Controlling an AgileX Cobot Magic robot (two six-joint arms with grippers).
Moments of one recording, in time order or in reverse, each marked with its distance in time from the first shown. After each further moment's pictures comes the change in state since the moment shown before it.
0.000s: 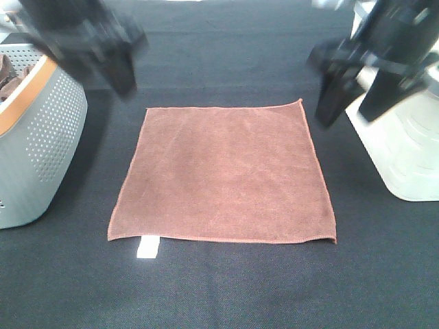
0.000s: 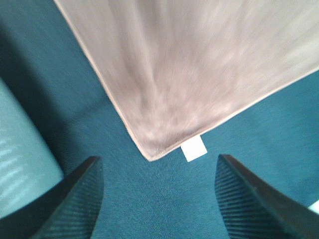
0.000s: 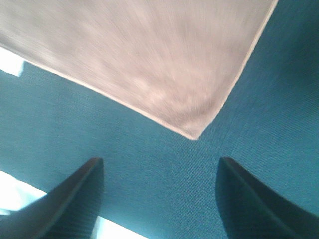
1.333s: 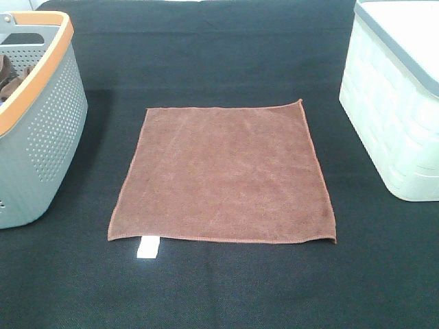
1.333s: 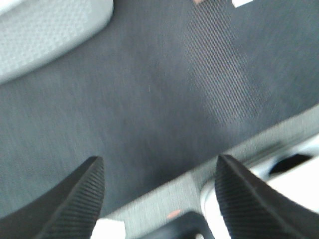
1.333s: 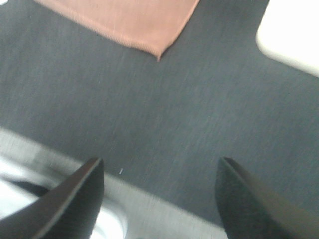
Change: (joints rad) left arm 0.000 -1.304 1.078 0.149 -0.019 -0.072; right arm 0.000 -1.125 0.795 -0.155 -0.098 -0.029
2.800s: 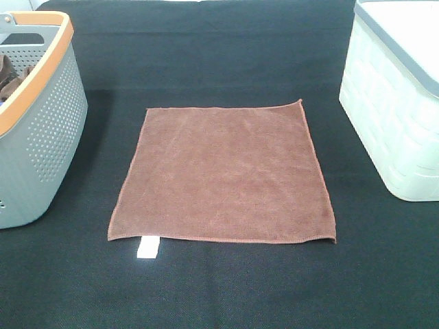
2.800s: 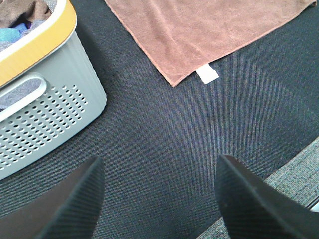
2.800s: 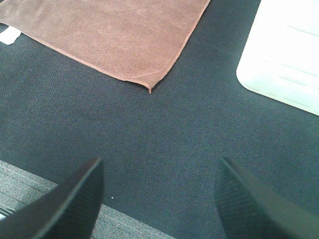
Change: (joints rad) left arm 0.000 -0.222 0.048 -0.064 -0.137 0.160; right arm 0.000 -0.233 0.053 -0.015 -0.017 0.000
